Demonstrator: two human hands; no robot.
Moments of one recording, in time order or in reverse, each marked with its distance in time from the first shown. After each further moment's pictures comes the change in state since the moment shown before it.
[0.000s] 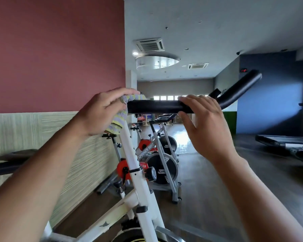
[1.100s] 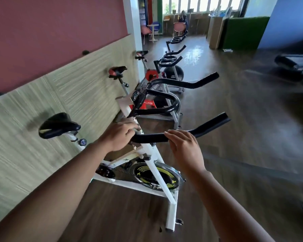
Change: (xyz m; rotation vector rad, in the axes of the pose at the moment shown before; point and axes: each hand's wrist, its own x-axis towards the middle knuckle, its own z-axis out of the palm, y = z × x) left_hand 0.073 0.059 -0.034 0.224 -0.593 -0.463; right_hand 0.077 -0.018 -0.063 0.142 -0.555 0.393
